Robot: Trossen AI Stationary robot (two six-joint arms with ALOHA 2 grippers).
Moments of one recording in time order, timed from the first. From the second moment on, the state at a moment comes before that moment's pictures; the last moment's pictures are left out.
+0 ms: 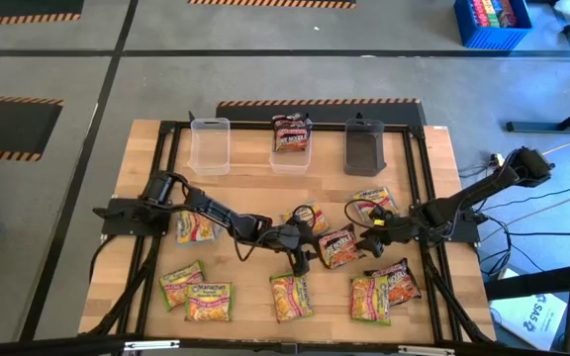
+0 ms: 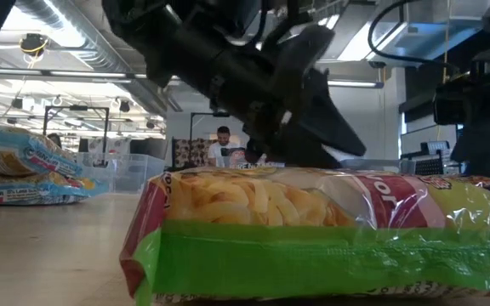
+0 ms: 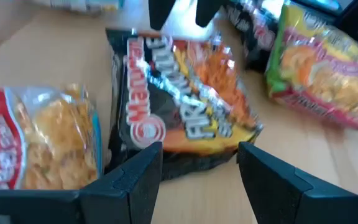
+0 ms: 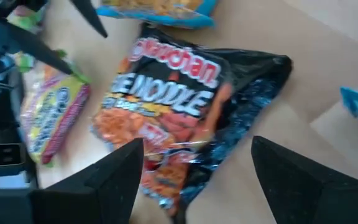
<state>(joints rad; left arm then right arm) -0.22 2.07 1.17 0.38 -0.17 -0.44 0.43 0.91 0.18 -0.02 0.20 1.18</state>
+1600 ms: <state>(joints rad) -0.21 2.17 1.16 0.52 -0.20 -0.46 0.43 1.31 0.18 0.55 0.26 1.07</state>
